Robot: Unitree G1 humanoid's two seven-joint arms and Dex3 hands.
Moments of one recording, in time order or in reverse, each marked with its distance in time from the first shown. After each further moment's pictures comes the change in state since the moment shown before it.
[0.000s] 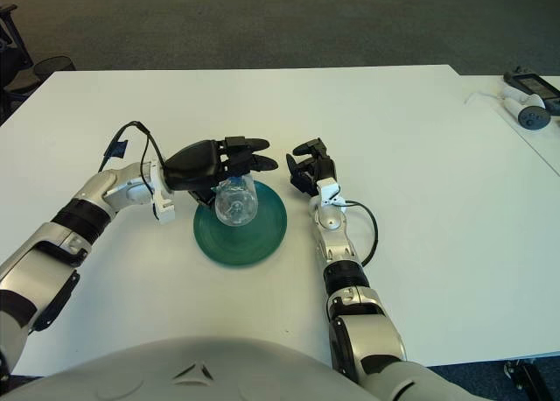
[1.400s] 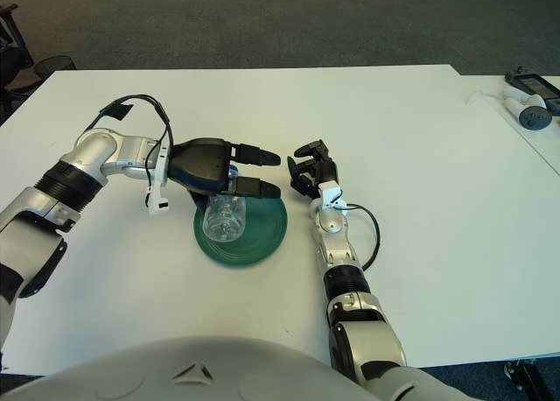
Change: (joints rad) left arm -0.193 0.088 -0.118 -0.159 0.416 -0.081 0.058; right arm 0.033 0.008 -0.001 -0.041 -0.008 0.000 -0.018
